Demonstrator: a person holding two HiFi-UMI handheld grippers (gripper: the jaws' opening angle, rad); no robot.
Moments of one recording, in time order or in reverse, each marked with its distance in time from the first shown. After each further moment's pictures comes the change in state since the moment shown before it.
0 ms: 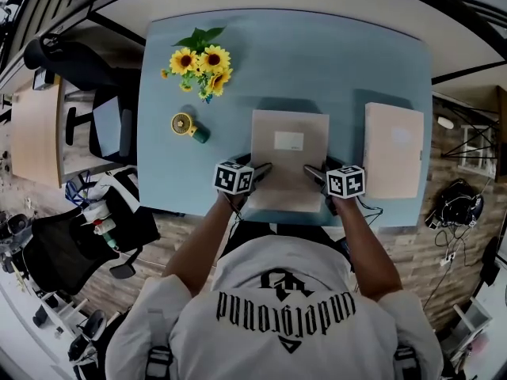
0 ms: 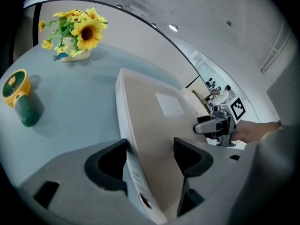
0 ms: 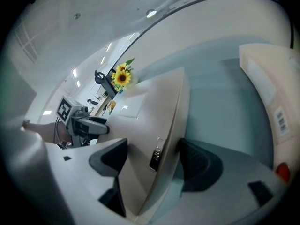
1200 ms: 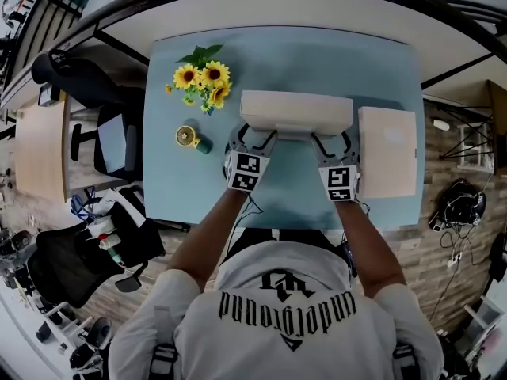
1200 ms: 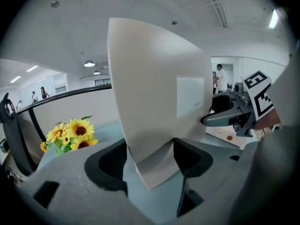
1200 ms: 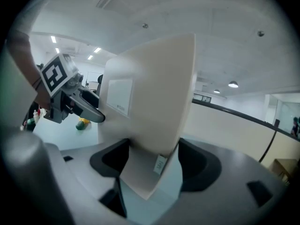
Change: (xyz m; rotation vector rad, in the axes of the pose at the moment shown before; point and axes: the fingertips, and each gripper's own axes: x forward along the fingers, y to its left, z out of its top) left arm -0.052 -0.039 0.167 0.551 -0.450 0.302; right arm -0.089 0.037 0.162 -0.656 -0.580 -0.474
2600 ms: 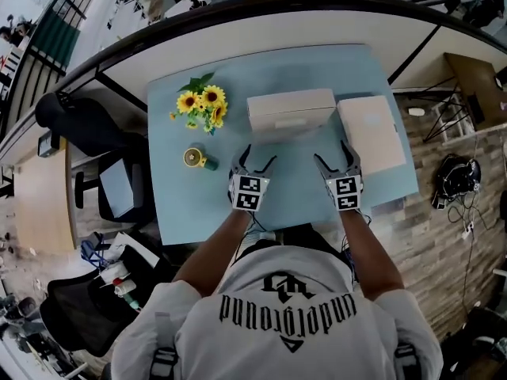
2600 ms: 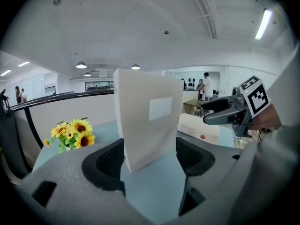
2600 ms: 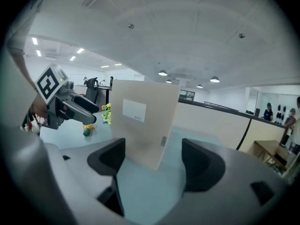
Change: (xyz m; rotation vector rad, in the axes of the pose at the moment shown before) left arm -0.090 -0.035 -0.010 0.027 -0.063 -0.137; right arm -0.112 0.036 -0.007 0.128 0.045 -0.164
